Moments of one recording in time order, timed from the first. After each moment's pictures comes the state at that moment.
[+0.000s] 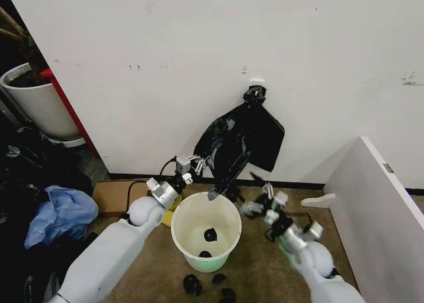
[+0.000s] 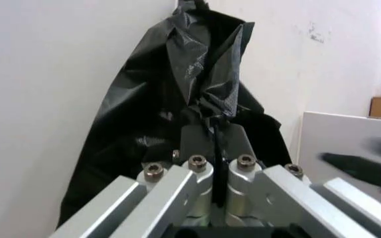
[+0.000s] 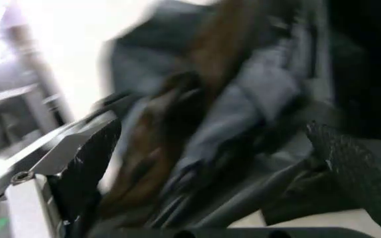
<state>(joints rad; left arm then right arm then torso) 0.81 -1.09 0.03 -1.48 -0.64 -0.42 0.38 -1.17 1.28 0.23 1.70 0.68 0.26 -0.23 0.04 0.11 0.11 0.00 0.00</state>
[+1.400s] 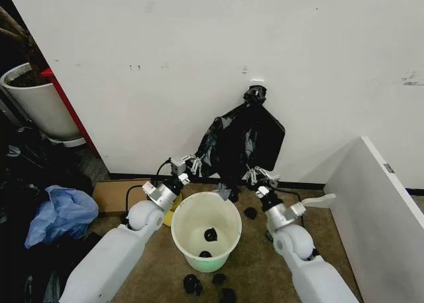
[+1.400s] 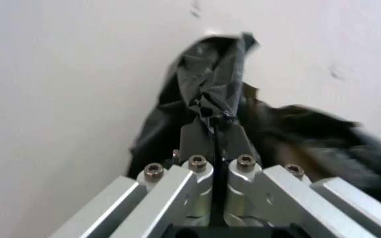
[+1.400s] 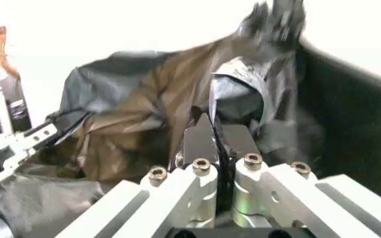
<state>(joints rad) 0.89 -1.11 -0.08 -1.57 -0.67 -0.44 0.34 -1.20 1.27 0.25 1.74 0.47 0.42 -0.17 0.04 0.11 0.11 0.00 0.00</state>
